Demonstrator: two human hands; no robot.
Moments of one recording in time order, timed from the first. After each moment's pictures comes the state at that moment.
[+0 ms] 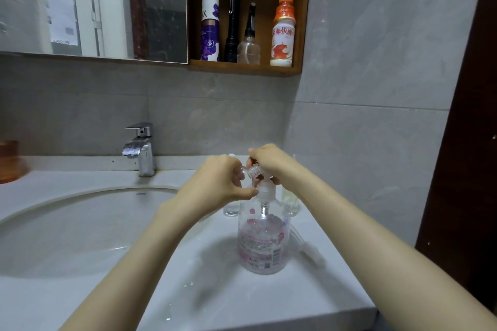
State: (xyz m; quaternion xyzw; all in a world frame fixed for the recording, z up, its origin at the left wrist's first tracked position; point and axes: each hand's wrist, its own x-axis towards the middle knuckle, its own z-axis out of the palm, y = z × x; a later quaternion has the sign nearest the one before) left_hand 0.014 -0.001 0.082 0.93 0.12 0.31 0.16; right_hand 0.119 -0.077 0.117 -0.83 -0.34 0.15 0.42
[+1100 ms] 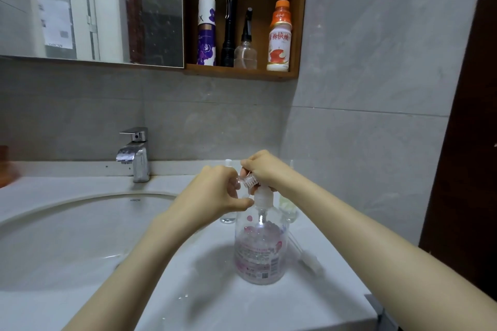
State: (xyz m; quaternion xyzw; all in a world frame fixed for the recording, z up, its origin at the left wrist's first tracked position) left_hand 0.019 0.006 0.075 0.93 0.12 0.30 0.16; right_hand 0.123 -0.070 0.117 -0.84 -0.40 0.12 0.33
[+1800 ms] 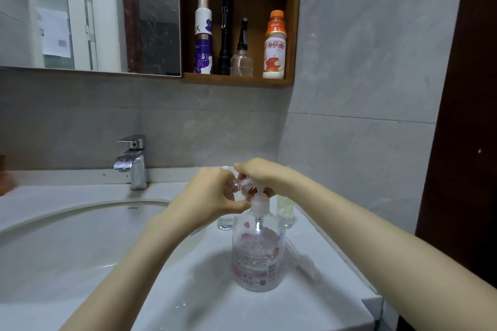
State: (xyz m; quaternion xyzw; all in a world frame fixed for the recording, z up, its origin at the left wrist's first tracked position) left_hand 0.011 0.000 0.087 0.93 0.09 0.32 0.14; right_hand 0.118 -0.074 0.124 -0.84 -0.38 0.17 0.34
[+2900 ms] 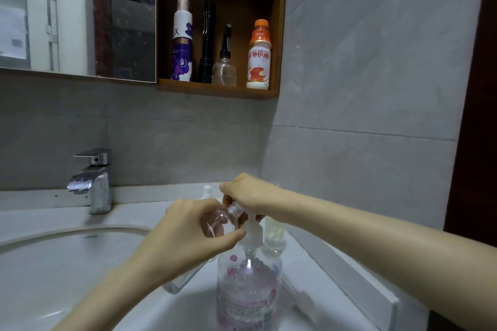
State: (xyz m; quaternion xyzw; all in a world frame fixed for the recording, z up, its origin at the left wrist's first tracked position) left_hand 0.014 0.011 0.068 0.90 -0.01 0.39 0.21; right_hand 0.120 -0.068 0.124 -0.86 -0.39 0.13 0.29
